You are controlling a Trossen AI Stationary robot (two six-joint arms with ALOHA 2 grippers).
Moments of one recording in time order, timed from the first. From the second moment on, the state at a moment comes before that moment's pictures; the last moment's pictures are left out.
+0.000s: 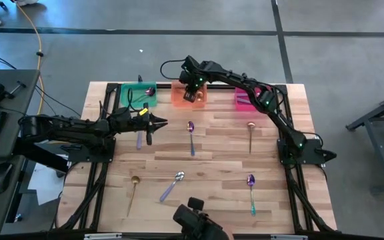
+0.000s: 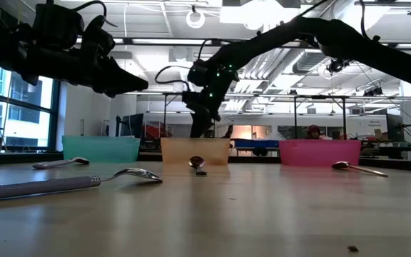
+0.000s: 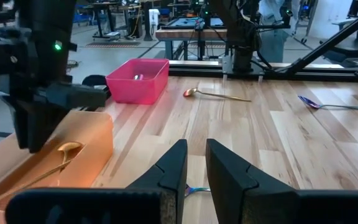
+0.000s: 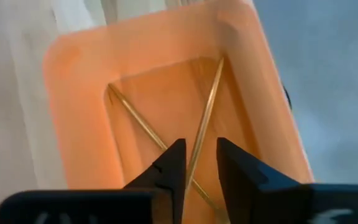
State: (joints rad) left arm 0.34 1.06 0.18 0.75 0.15 0.06; right arm -0.57 2.47 2.31 -0.89 -0.13 -0.29
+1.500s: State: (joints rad) left arm 0.20 1.06 0.48 -0.28 -0.35 -0.37; right arm -0.26 1.33 0.42 0.67 0.21 0.18
